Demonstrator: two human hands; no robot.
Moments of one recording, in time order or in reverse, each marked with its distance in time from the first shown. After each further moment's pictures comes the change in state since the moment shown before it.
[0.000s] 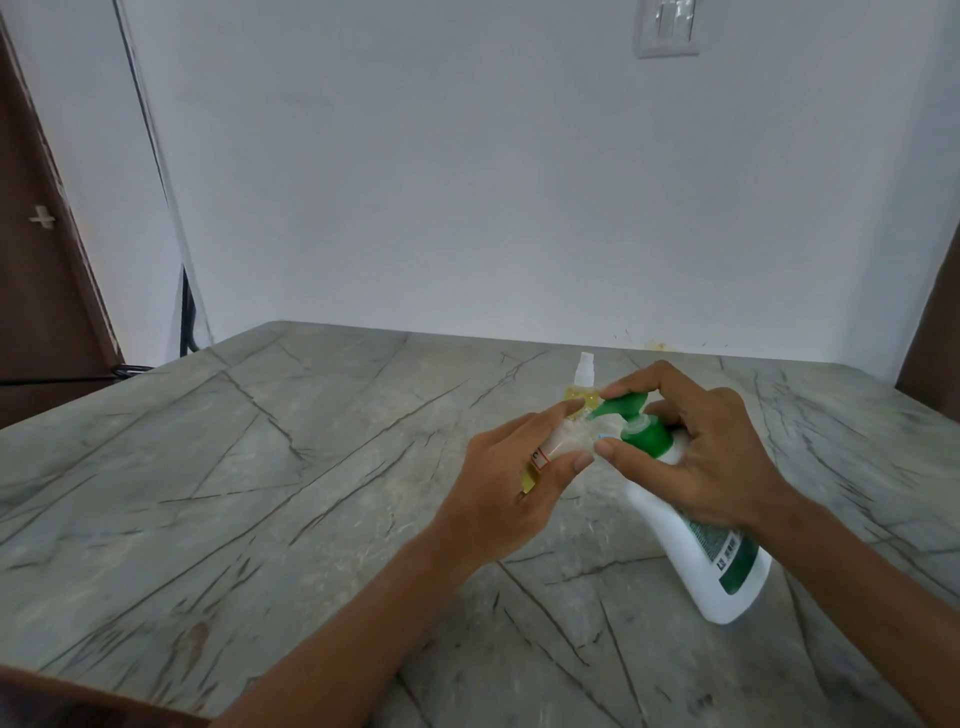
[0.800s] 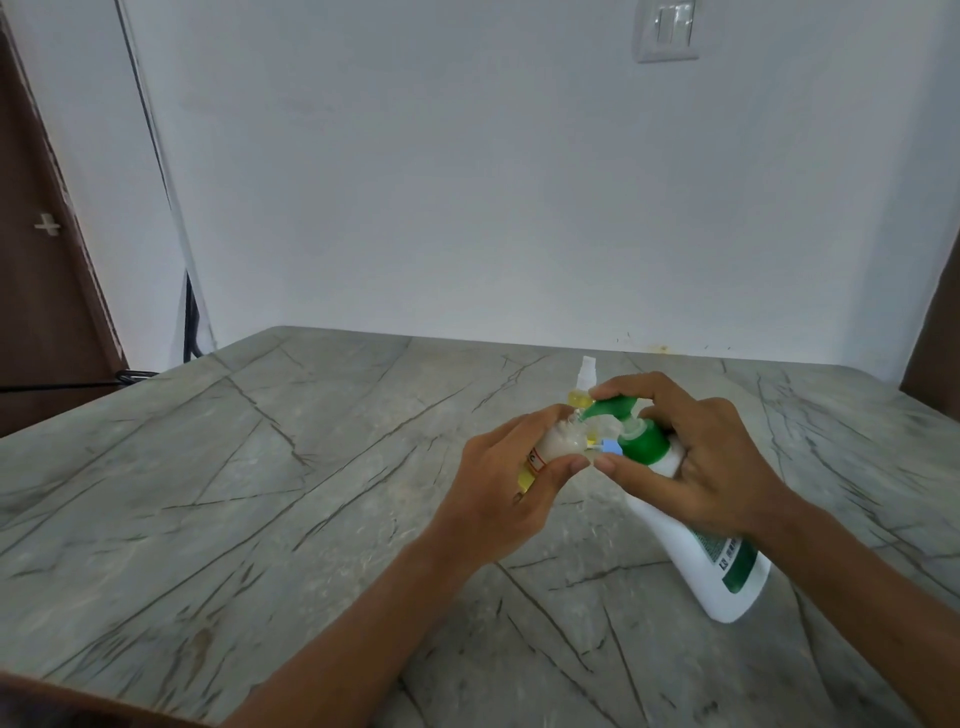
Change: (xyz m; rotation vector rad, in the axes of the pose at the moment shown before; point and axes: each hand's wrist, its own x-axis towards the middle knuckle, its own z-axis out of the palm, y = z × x) left_hand 0.000 -0.002 -0.003 0.049 0.015 -0.018; right_hand 0.000 0.001 0.001 -0.017 -0.074 -0.050
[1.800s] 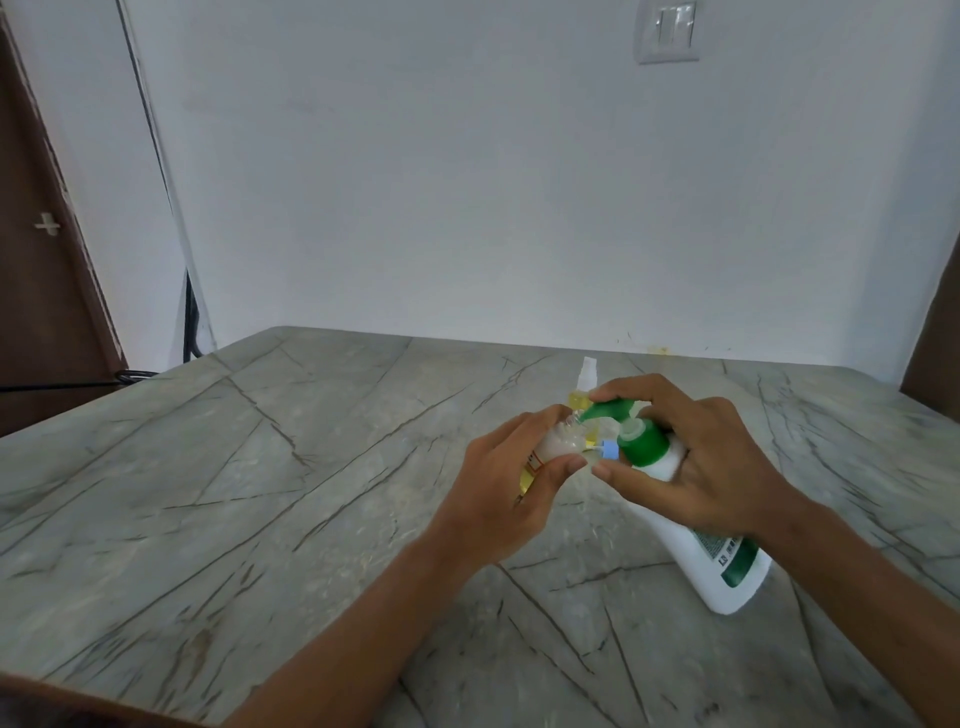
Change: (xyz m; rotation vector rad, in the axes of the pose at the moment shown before) left_hand -0.001 -0.002 0.000 -0.005 -0.025 -0.013; right_hand 0.000 0.001 -0.002 -0.023 -0.038 -0.016
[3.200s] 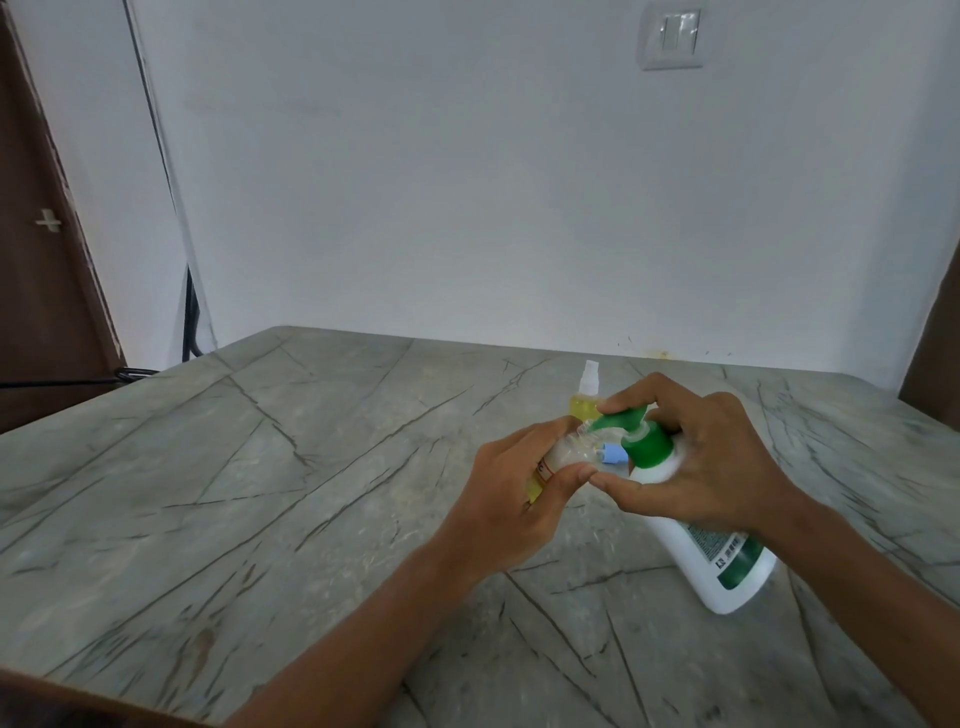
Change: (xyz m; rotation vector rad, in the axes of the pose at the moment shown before) left_hand -0.001 0.006 0.003 -0.047 0.041 0.013; right_hand 0.002 0.002 -0.002 -0.011 0.020 0.040
